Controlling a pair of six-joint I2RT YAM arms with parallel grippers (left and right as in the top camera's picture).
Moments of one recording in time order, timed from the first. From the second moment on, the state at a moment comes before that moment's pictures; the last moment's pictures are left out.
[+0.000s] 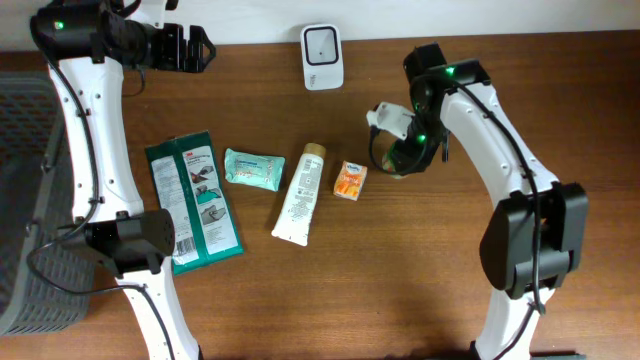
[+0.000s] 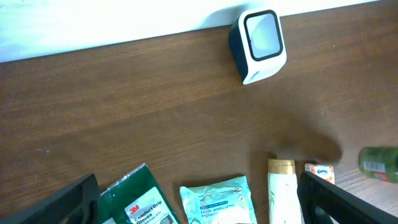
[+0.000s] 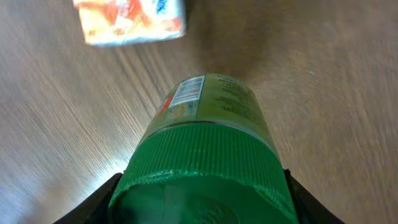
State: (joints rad) left arm 0.08 2.28 2.75 -1.43 0.39 0.20; right arm 0.21 2.05 1.80 -1.25 -0.09 -0.90
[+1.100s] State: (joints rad) left arm 0.08 2.28 2.75 -1.43 0.39 0.20; right arm 0.21 2.07 1.95 -1.41 -0.26 -0.18
